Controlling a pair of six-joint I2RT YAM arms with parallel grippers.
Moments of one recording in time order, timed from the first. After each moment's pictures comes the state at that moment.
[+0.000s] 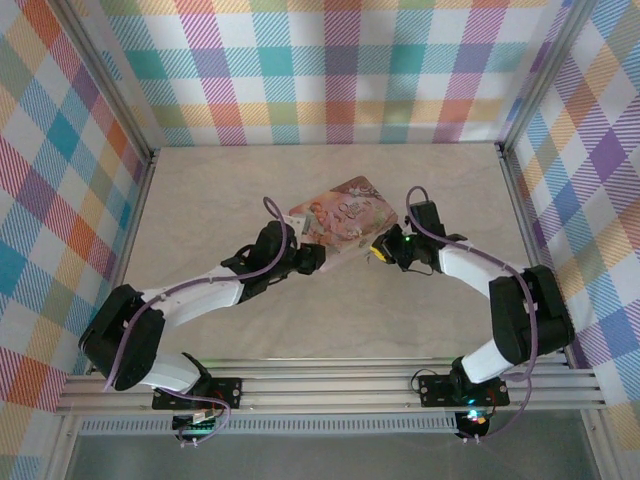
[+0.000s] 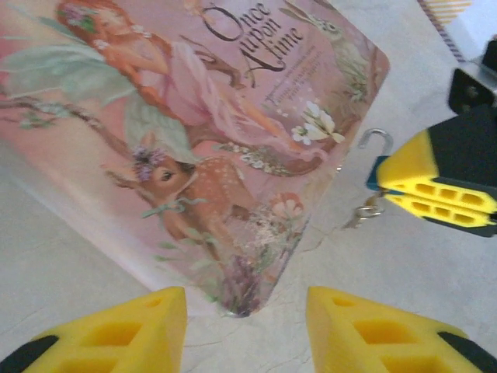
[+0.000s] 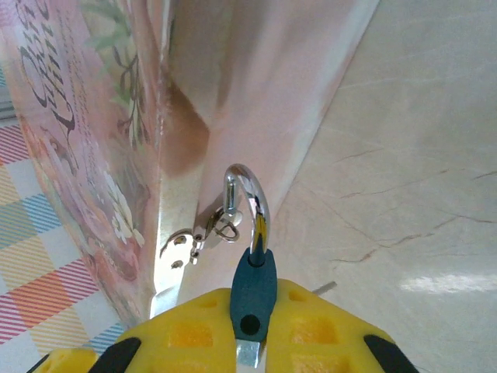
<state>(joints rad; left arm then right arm) -0.68 1.42 0.77 0.04 0.03 -0.47 0.32 1.52 0.82 -0.18 -0.46 1.09</state>
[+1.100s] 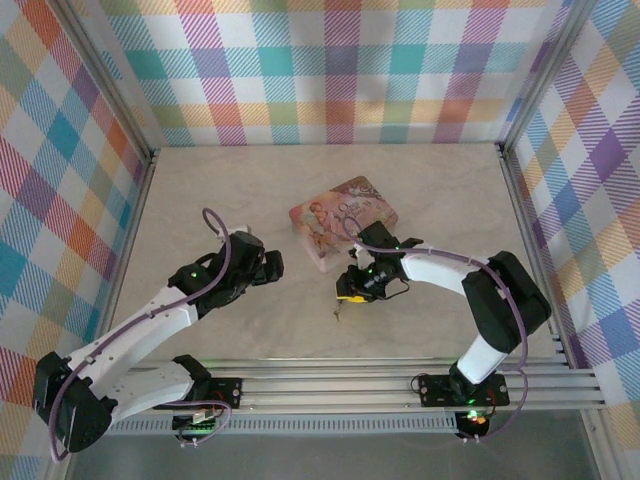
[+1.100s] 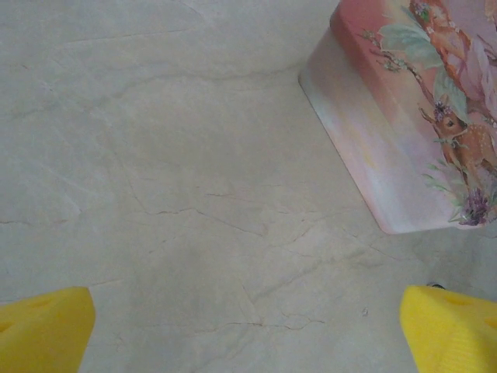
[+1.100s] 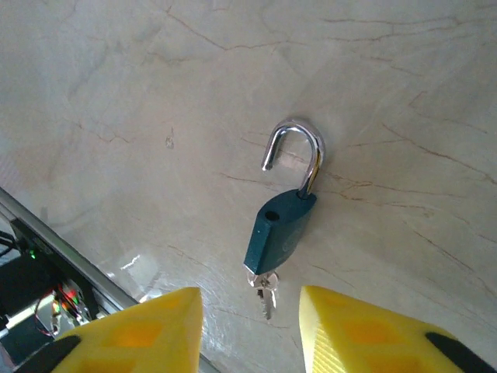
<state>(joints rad) -0.65 1.03 0.82 -0.67 -0.33 -0.69 0.63 1.64 0.90 -0.47 -0.55 0.64</state>
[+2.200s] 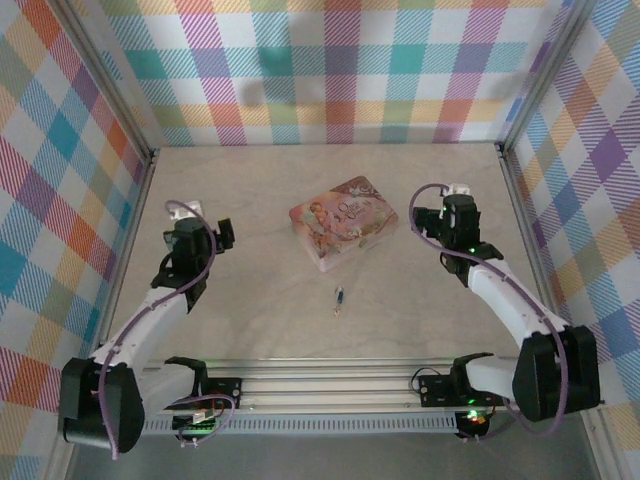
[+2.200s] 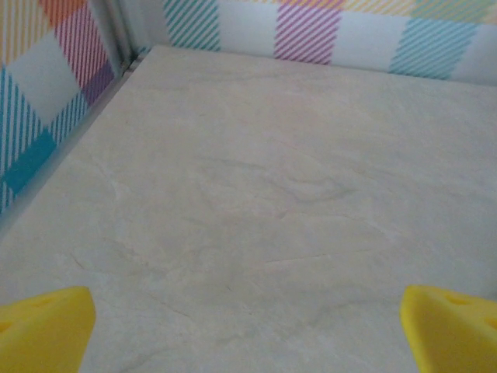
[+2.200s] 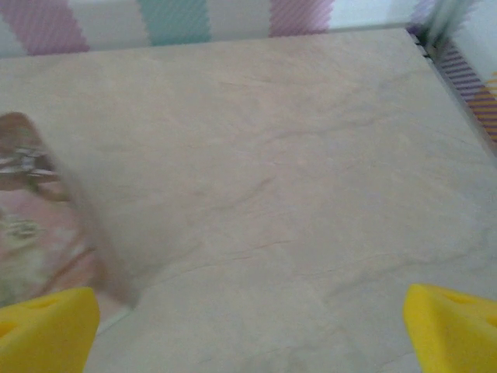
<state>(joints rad) -0.11 1.08 0.55 0.08 -0.32 -0.22 0.18 1.23 0.75 -0.08 0.26 0.16</state>
